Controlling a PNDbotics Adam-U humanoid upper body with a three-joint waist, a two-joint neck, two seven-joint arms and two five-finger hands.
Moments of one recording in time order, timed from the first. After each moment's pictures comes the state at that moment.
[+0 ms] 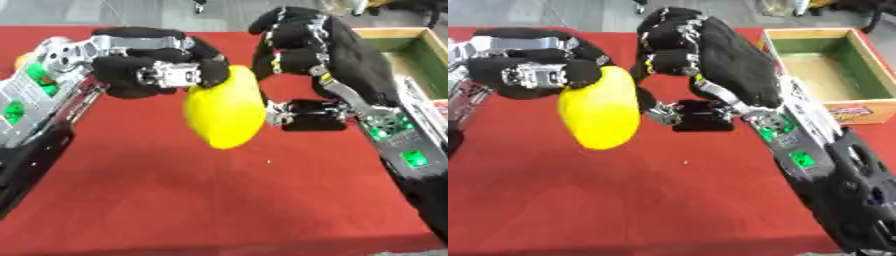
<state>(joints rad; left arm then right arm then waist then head) -0.81 0.51 -0.48 -1.80 0.50 0.40 -0.79 -0.62 -0.41 0.42 -1.91 0.73 -0.61 -0.07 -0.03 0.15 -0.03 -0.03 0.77</state>
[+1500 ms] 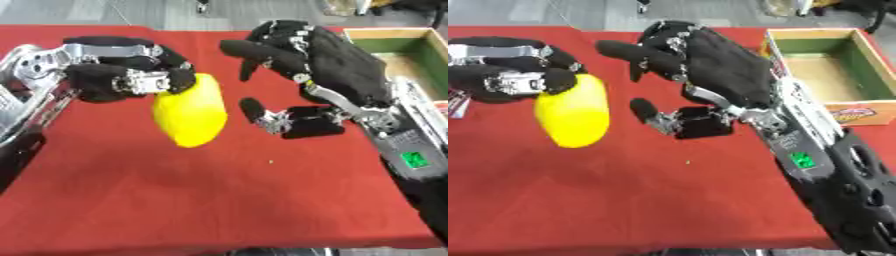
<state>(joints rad) -0.76 0.62 -0.47 -1.80 0.48 0.38 -0.78 -0.62 -0.41 0.41 -1.91 0.76 -0.56 0.06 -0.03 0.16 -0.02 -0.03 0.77</state>
